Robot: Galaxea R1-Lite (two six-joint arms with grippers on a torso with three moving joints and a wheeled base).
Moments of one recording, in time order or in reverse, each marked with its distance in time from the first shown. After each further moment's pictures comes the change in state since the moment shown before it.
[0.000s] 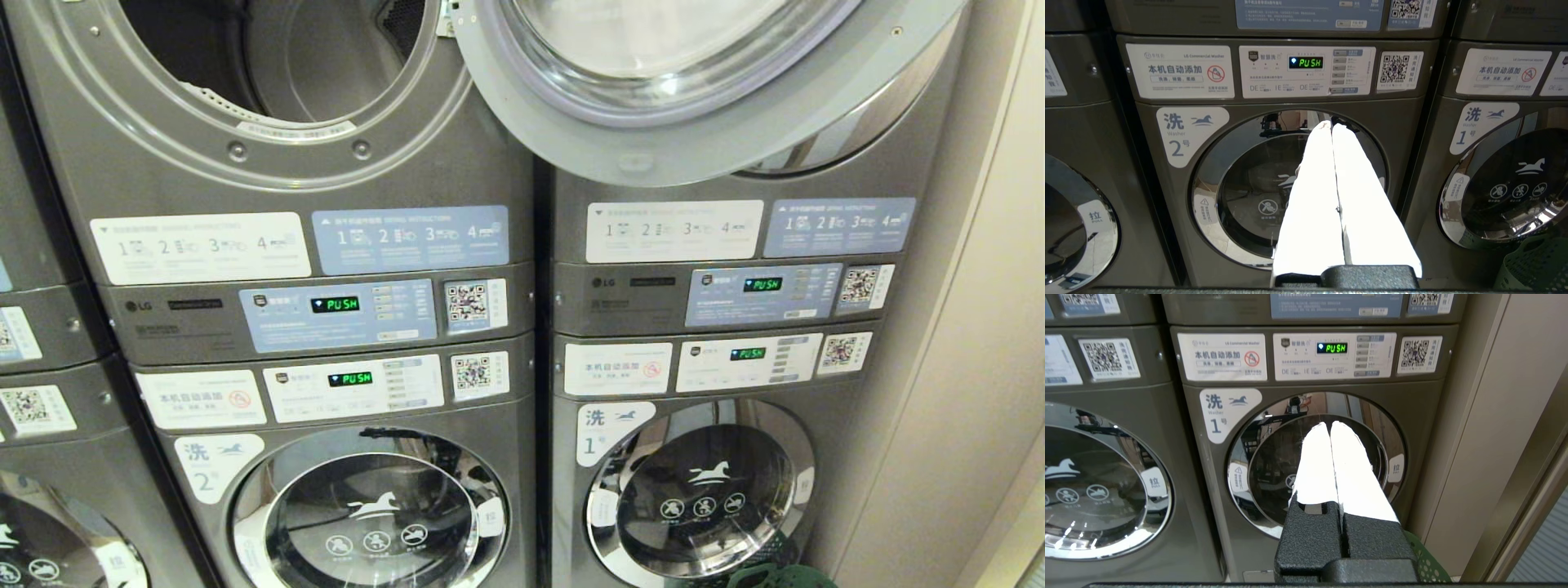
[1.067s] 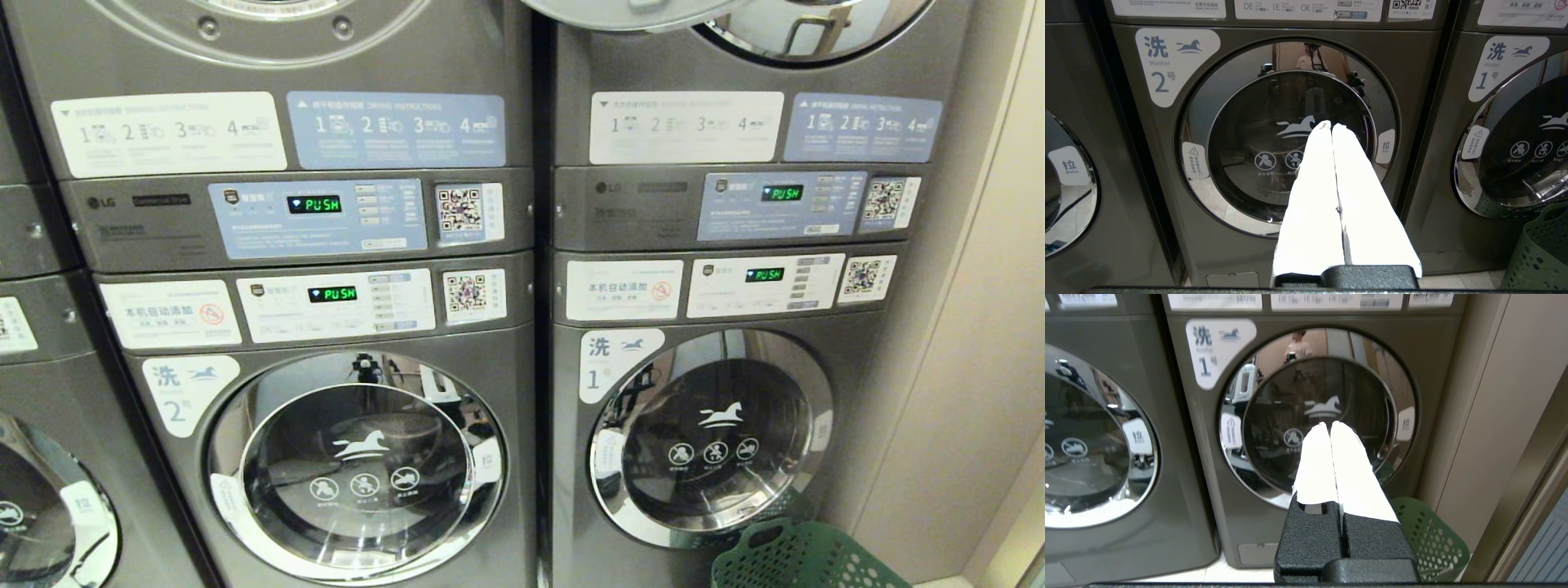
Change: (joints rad) left arm 0.000 0.000 0.000 0.000 0.000 0.000; right arm 0.000 0.000 0.000 0.000 0.000 0.001
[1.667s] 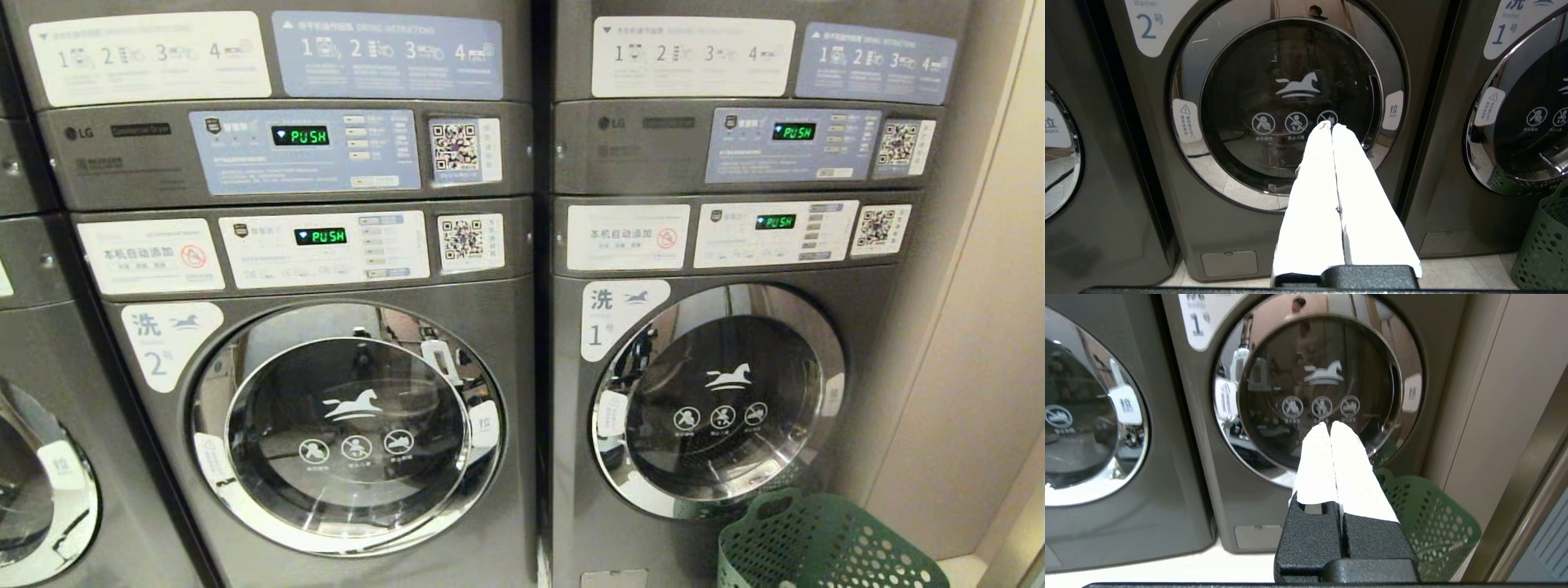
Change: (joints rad) left arm 0.000 0.000 0.000 0.000 0.000 0.000; right arm 0.000 0.000 0.000 0.000 0.000 0.000
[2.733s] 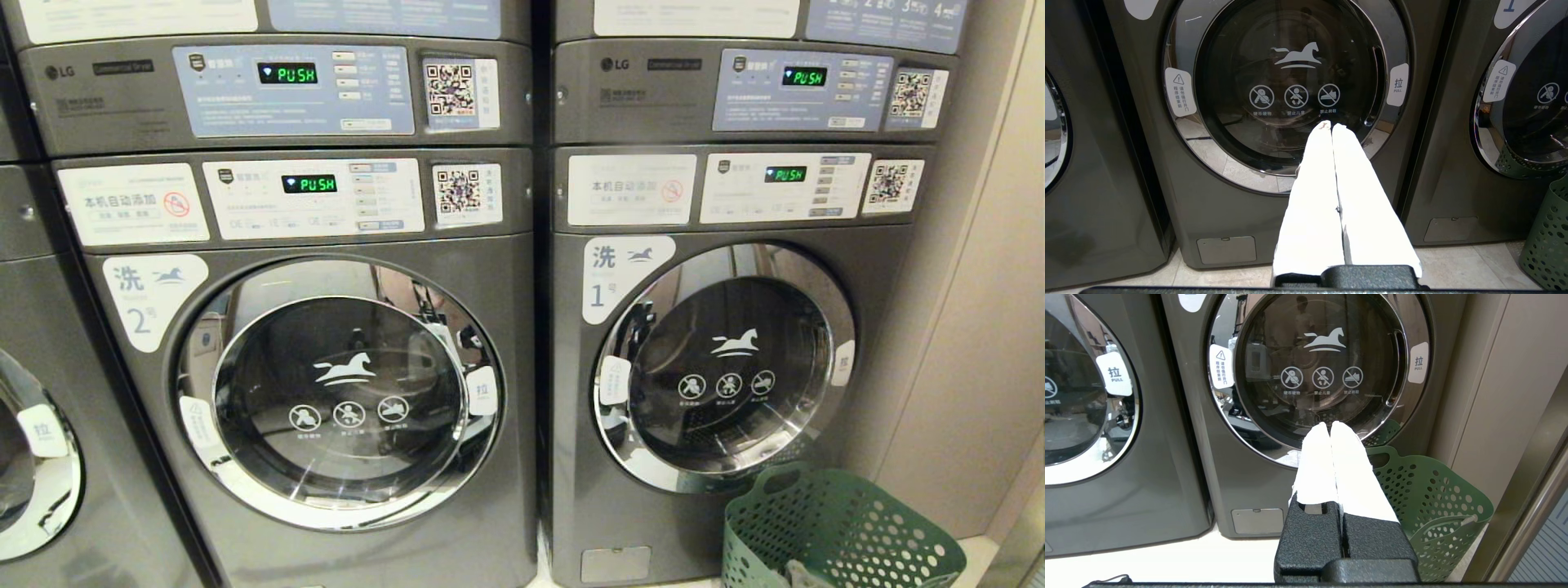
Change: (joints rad) left arm 0.000 0.000 0.000 0.000 0.000 0.000; right arm 0.000 0.000 0.000 0.001 0.000 0.003
